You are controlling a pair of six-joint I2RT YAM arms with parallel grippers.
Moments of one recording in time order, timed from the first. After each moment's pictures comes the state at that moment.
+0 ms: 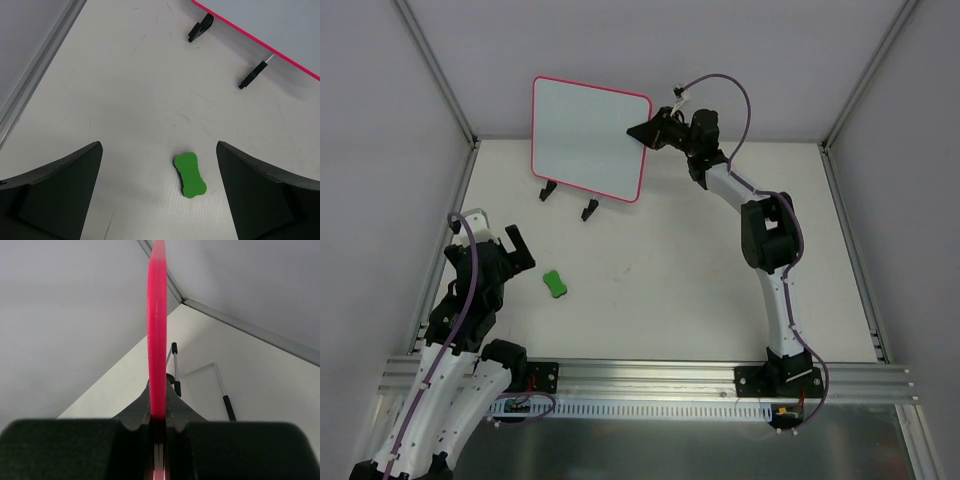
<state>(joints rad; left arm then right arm) -0.27 0.49 0.69 -0.64 -0.49 -0.35 0.39 2.36 1.93 0.54 -0.67 0.64</state>
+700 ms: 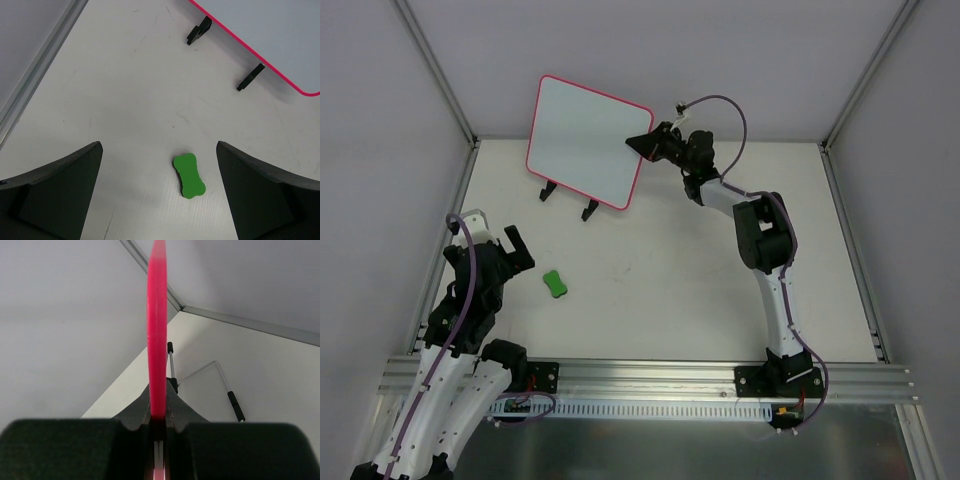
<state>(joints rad) -0.27 0.48 0.69 -0.64 -0.49 -0.35 0.42 2.37 1.76 0.80 -0.57 0.75</state>
